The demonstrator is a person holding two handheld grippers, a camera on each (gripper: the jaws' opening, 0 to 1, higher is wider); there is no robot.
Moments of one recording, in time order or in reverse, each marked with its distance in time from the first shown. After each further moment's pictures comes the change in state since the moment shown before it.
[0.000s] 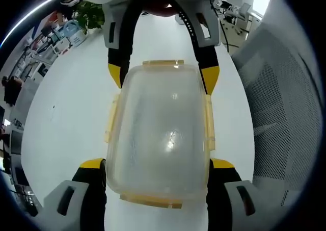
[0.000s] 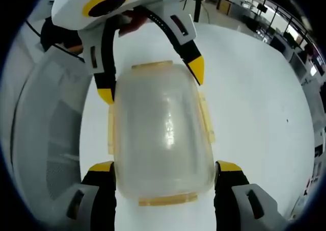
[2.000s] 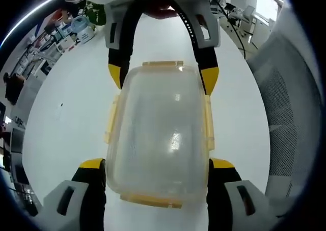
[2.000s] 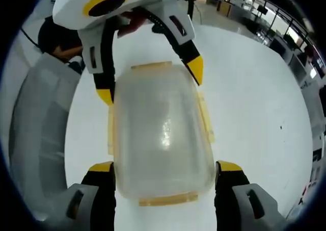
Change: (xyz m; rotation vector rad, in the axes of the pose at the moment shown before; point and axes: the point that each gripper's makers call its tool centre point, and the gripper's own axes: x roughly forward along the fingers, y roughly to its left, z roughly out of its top) left arm 0.006 0.051 0.000 -0.013 -0.008 0.014; right arm 0.001 -0.054 0.008 -0.020 -0.012 -0.005
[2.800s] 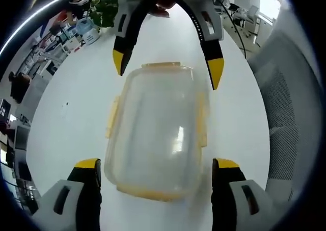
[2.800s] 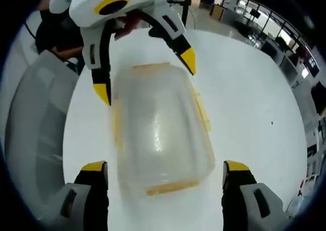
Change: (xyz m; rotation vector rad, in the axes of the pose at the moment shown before) left arm -0.010 -0.007 -0.002 -0.022 -0.013 0.059; right arm -0.016 0.008 -0.008 0.021 -0.043 -0.088
